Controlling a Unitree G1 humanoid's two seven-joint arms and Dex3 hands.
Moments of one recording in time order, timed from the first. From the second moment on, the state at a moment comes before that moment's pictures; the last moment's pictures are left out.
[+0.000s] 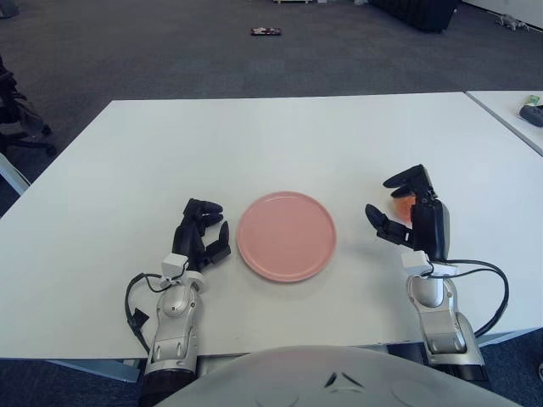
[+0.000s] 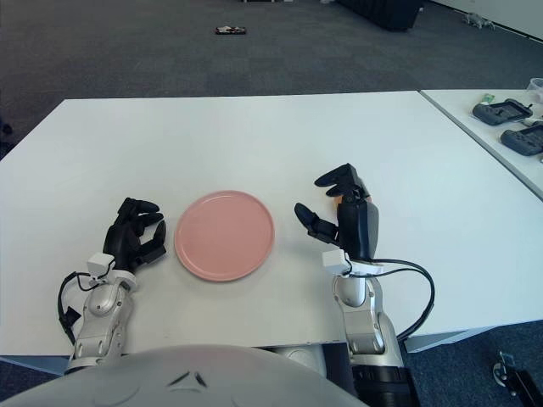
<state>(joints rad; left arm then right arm) 0.28 -0.04 0.07 0.03 -0.03 -0.25 -0.01 0.20 -0.14 -0.03 -0.15 -0.68 -0.39 -0.52</state>
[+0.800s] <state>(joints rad) 0.28 -0.04 0.06 0.02 -0.03 -0.24 -0.01 0.05 -0.14 -0.03 -0.13 -0.89 0.00 -0.56</state>
